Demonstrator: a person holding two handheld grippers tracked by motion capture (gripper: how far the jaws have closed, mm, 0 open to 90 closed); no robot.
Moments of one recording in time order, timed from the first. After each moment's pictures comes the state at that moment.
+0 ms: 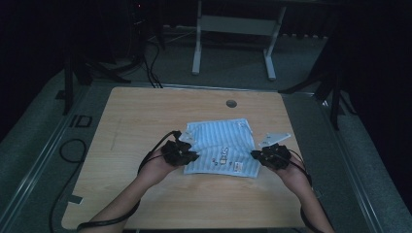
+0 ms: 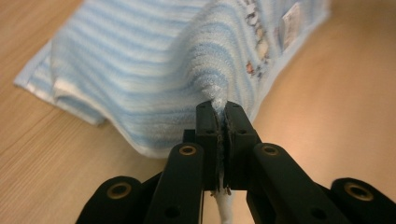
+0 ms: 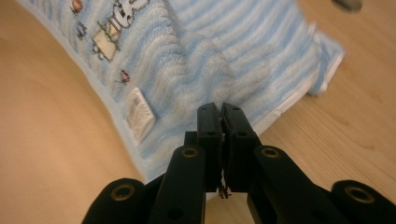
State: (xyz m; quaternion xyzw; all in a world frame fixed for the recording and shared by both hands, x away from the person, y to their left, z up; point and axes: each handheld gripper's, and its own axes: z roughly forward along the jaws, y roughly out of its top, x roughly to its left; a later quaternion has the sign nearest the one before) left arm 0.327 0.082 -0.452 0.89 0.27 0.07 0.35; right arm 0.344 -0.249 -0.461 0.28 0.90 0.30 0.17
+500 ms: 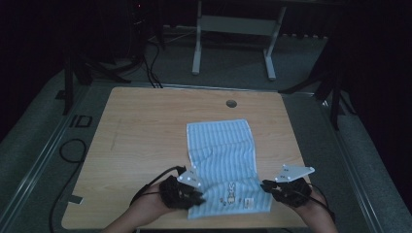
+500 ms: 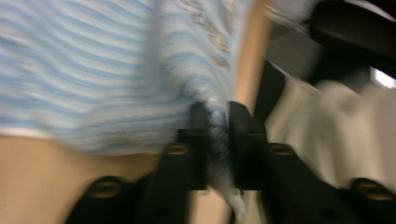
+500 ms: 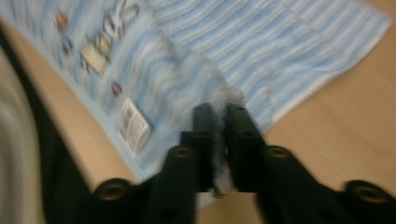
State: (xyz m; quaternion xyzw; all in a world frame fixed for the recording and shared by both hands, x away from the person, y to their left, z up) left arm 0.227 0.063 -0.449 0.93 0.16 -0.04 0.33; right arm 0.244 -0.278 -0.453 0.27 0.90 0.32 0.13
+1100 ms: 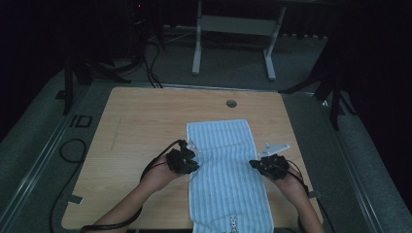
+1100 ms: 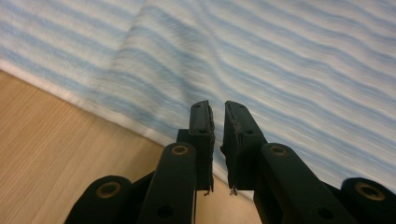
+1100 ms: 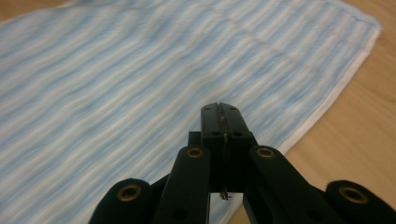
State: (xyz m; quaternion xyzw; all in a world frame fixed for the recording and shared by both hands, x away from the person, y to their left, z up) left arm 0.342 0.066 -0.499 0.92 0.29 0.06 0.27; right arm 0.334 -0.252 -0.494 0.30 0.89 0.31 0.15
